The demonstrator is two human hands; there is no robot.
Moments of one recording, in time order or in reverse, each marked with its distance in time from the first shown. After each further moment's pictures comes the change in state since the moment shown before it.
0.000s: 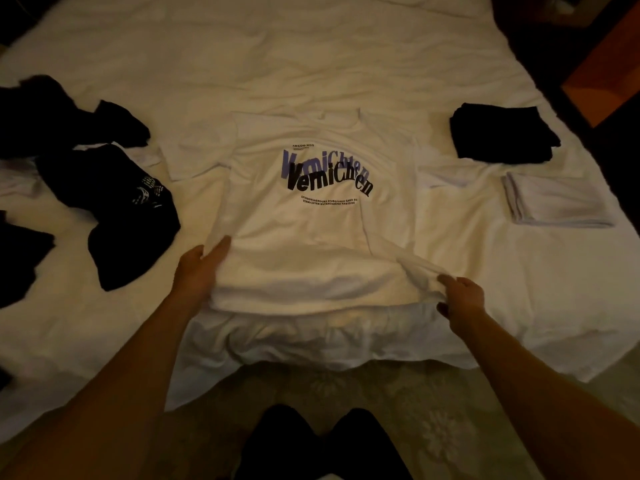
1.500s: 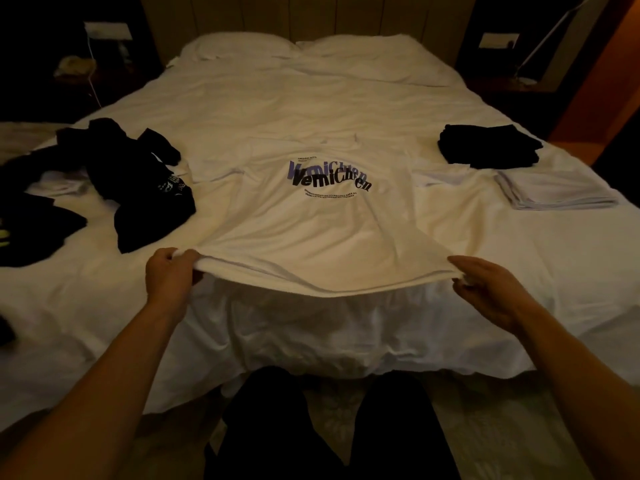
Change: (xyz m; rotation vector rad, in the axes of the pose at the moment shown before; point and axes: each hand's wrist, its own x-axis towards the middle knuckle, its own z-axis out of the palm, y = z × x) left_hand -0.050 -0.107 -0.020 -0.293 0.313 0.343; right_hand 0.005 0.091 -0.075 0.220 -0.575 -0.394
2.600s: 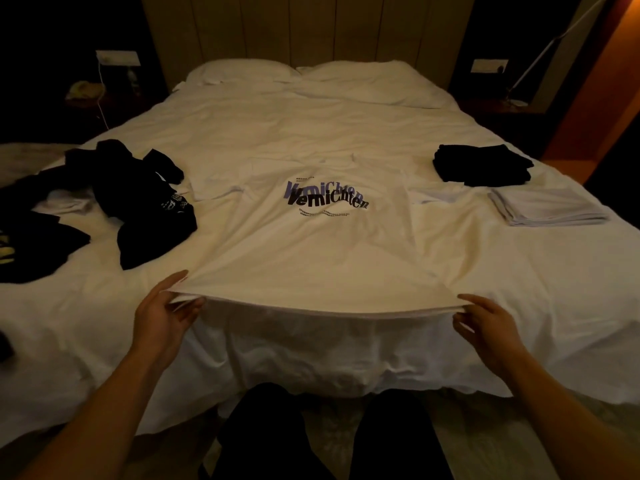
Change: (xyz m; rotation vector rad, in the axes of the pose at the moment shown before) left_hand -0.021 -0.022 -0.032 -0.399 -0.203 -0.121; right_hand -0.018 0.035 -0.005 0.111 0.282 0.032
